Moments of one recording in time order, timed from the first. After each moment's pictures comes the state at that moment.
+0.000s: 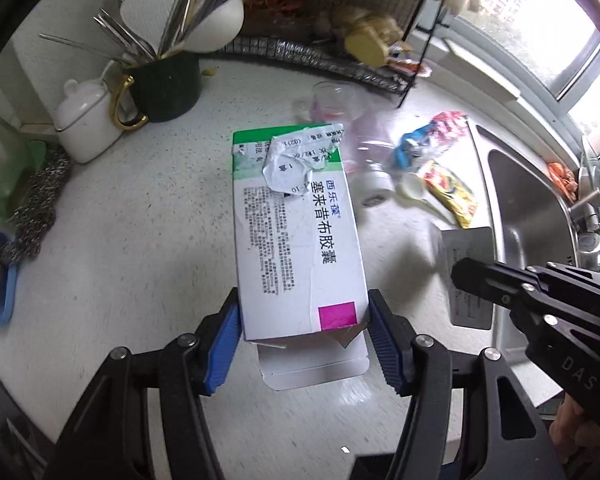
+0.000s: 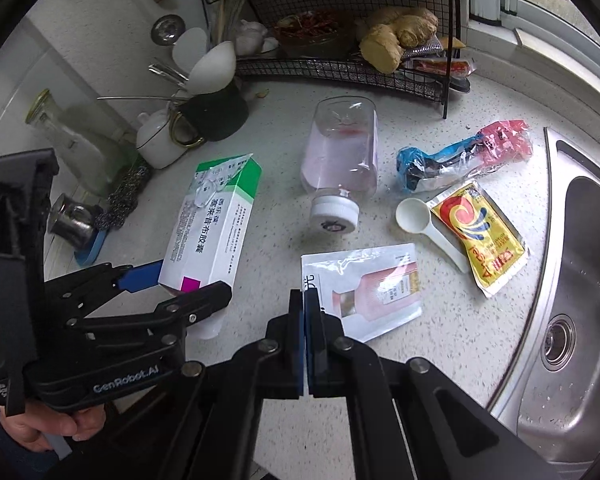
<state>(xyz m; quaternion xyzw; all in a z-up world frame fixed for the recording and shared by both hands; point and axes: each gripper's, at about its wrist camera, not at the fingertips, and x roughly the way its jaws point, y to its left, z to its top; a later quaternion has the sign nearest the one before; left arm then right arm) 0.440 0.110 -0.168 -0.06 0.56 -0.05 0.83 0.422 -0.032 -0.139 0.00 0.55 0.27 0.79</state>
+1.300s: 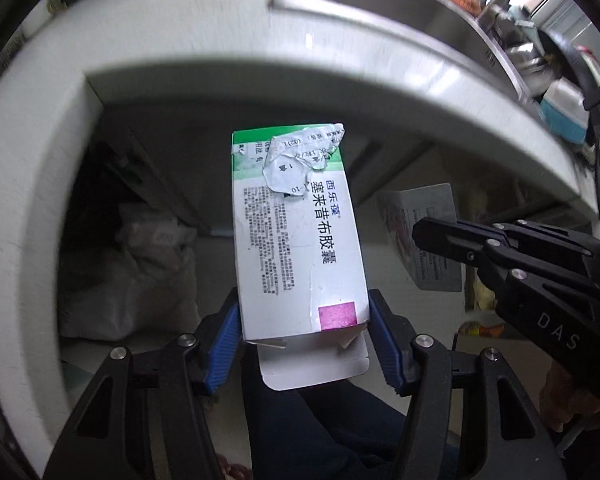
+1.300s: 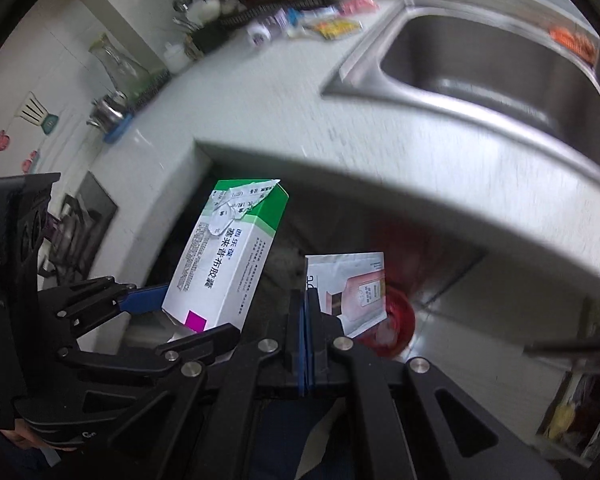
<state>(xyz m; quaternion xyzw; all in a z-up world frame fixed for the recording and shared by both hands) 0.154 -0.109 -0.281 -0.02 0.64 -0.12 0.76 0.152 -0.227 -0.217 0.04 0.59 0.25 0.77</state>
